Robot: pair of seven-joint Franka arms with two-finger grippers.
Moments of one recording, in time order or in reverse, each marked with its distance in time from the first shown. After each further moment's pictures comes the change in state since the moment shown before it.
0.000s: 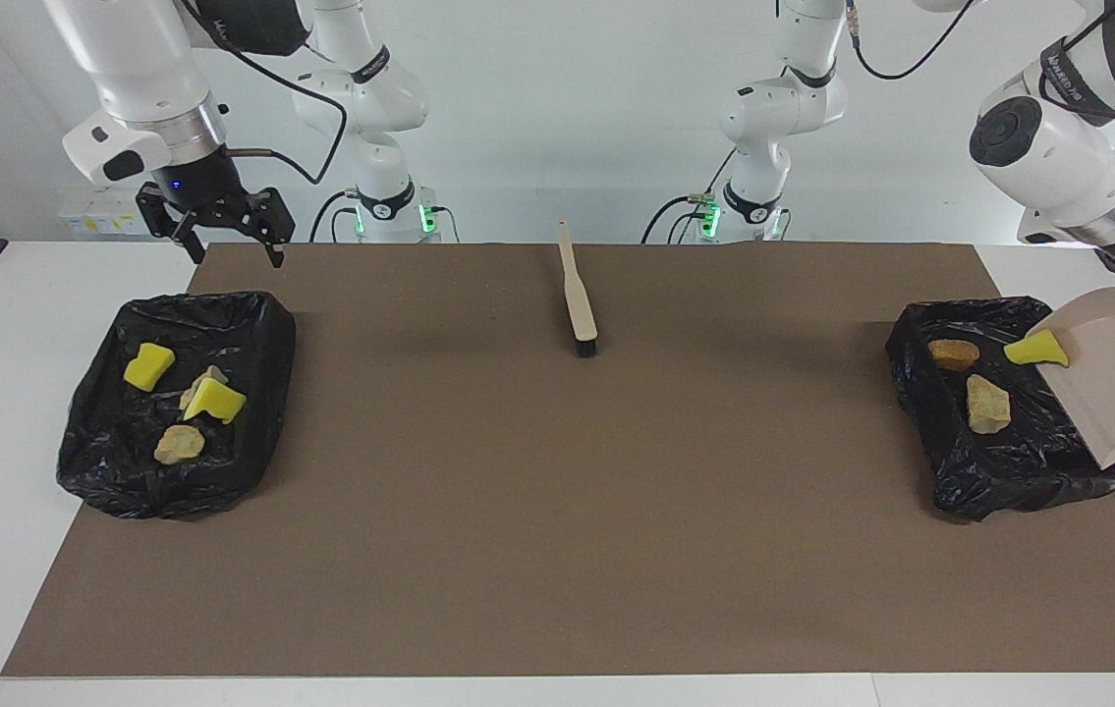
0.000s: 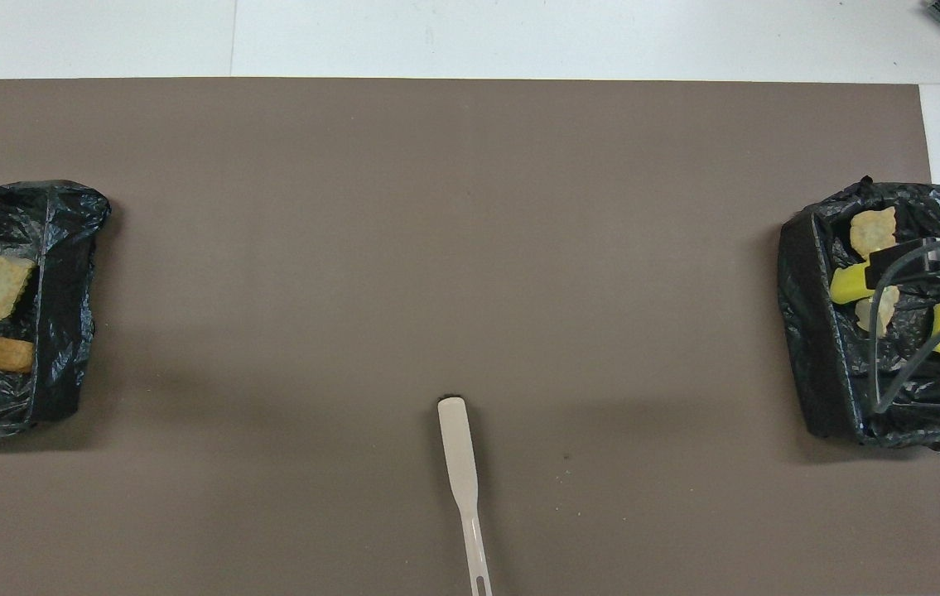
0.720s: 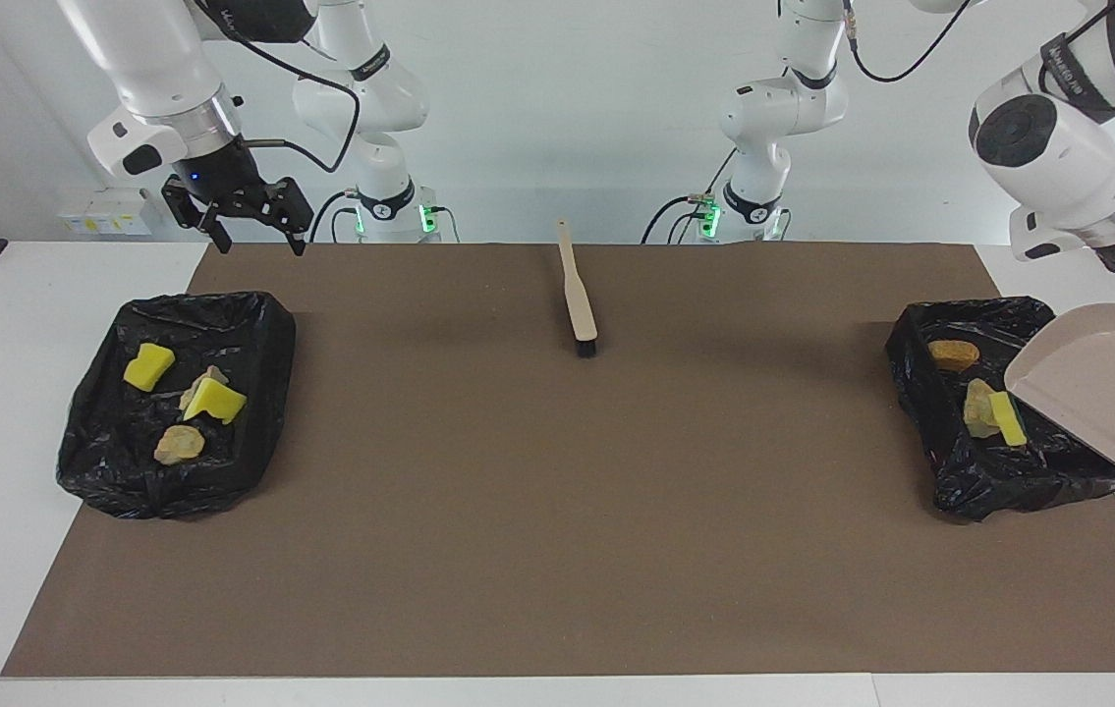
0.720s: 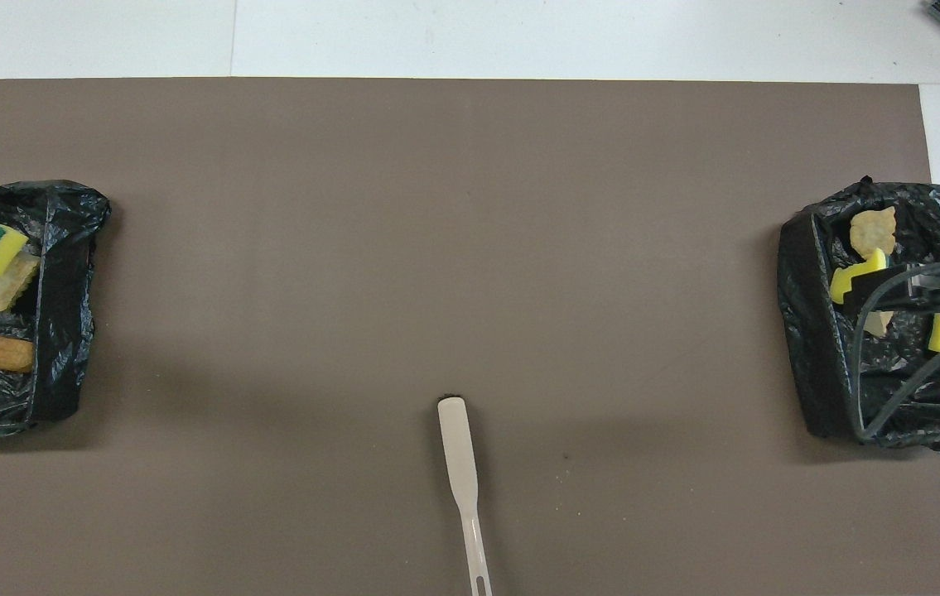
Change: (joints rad) left arm -0.033 0.023 -0.001 0.111 -0.230 -0.138 -0.307; right arm 0.000 -0.060 0.002 -0.084 0.073 -0.011 0.057
